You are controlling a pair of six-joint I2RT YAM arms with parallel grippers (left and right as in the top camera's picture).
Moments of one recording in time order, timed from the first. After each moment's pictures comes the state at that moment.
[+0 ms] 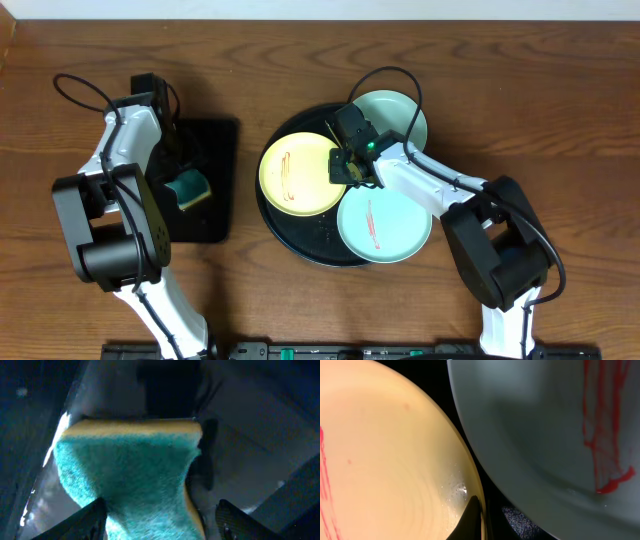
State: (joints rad) left arm 0.21 2.02 1.42 -0.92 -0.01 -0.33; right arm 0.61 2.05 1.36 -0.50 -0.02 0.62
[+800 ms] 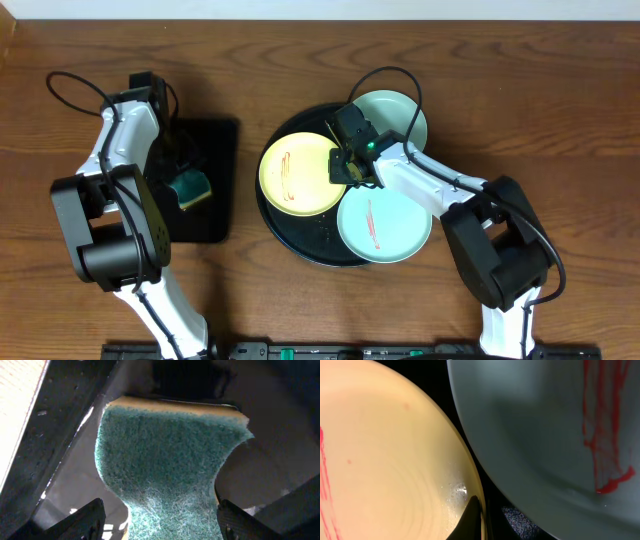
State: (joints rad) left arm 0.21 2.02 1.45 -1.01 -0.06 -0.43; right arm 0.61 2.05 1.36 -0.50 -0.02 0.62
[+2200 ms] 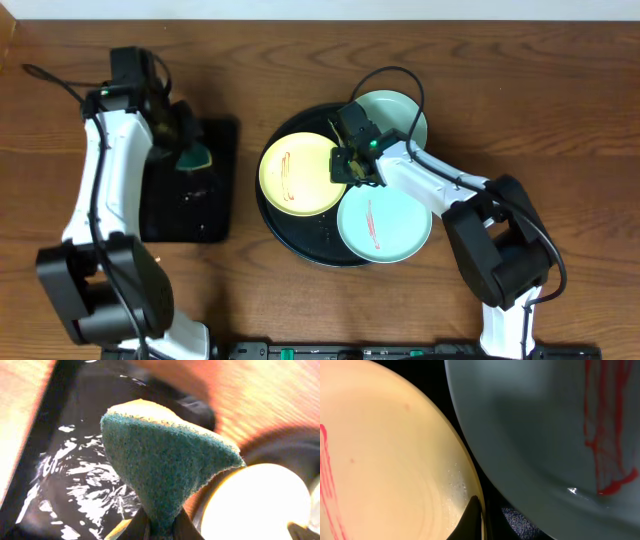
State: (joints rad) left arm 0.13 1.73 1.46 -0.98 0.11 -0.32; right arm 0.60 2.05 1.36 -0.50 -0.06 0.62
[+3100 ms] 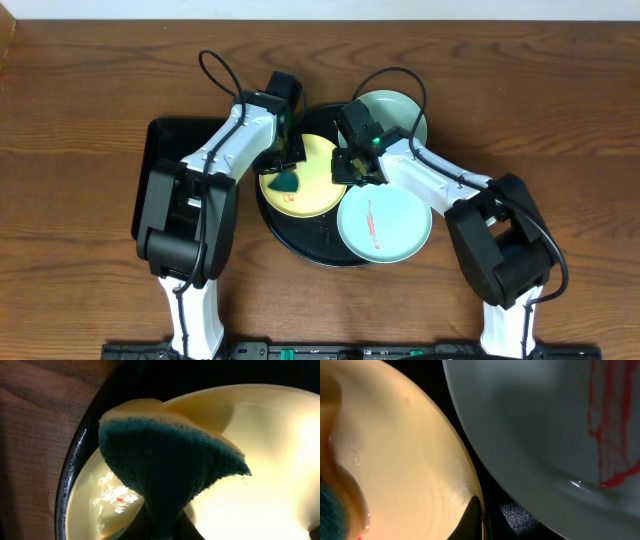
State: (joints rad) left arm -0.30 2.06 1.47 -0.91 0.04 -0.51; right arm 0.58 2.05 1.36 -0.54 -0.10 0.60
